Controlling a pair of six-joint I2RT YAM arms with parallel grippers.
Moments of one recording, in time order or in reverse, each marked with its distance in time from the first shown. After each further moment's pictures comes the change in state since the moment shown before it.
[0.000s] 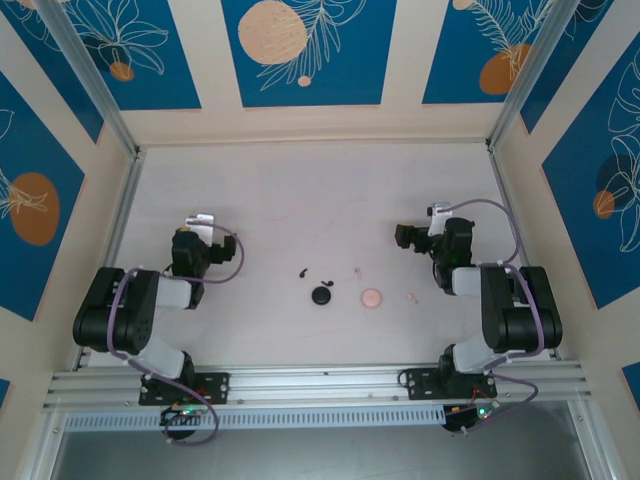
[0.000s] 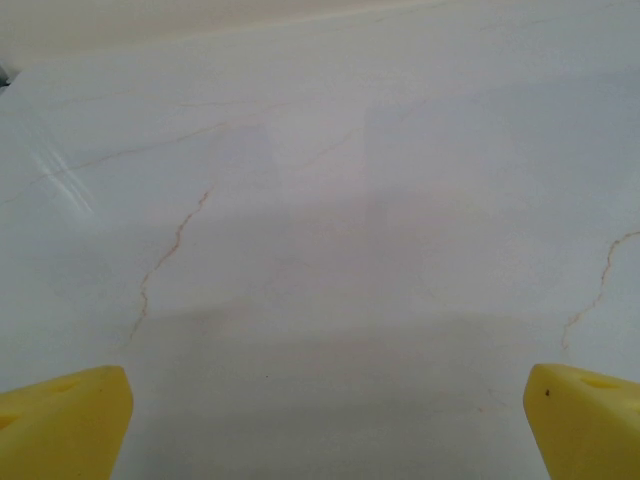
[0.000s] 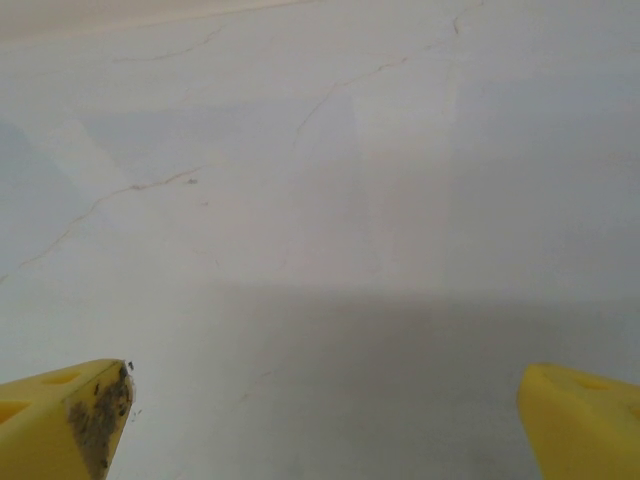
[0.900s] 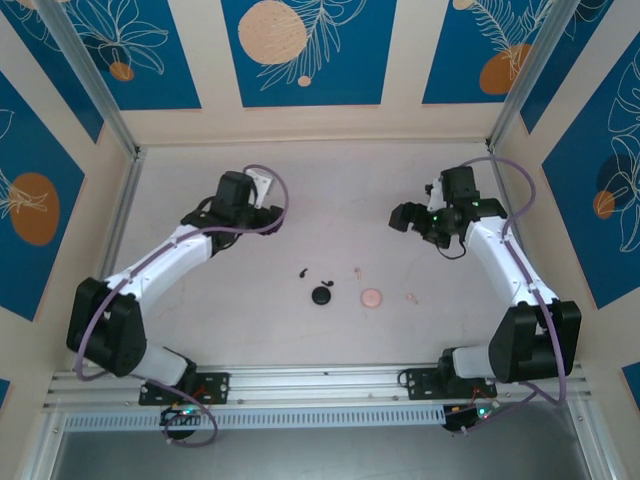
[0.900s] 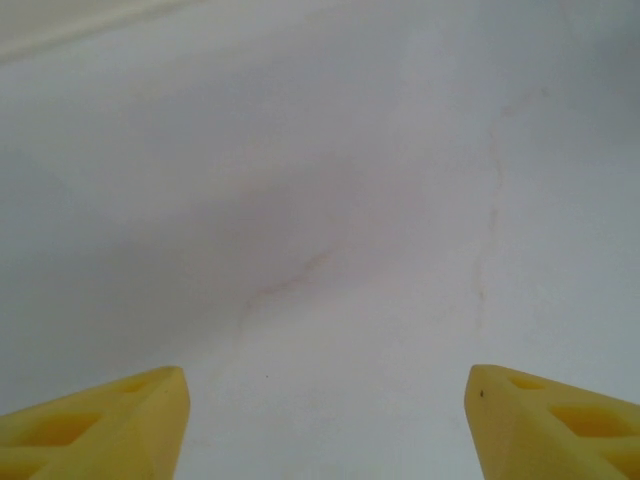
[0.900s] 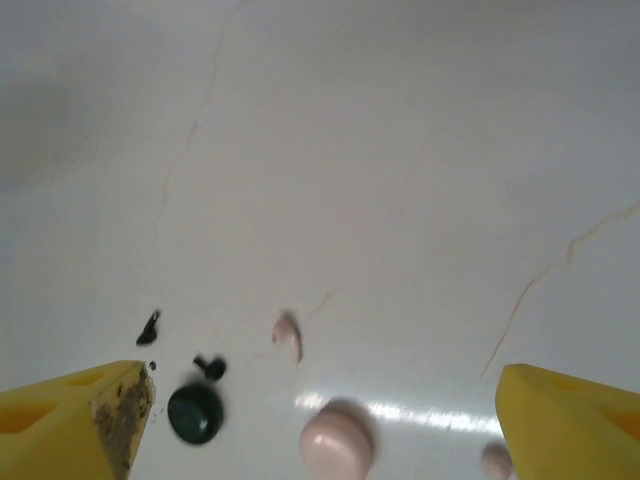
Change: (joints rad) left arm -0.389 -0.060 0.740 -1.147 0.034 -0.111; right arm 0.116 -0.151 0.653 -1.423 -0.111 0.310
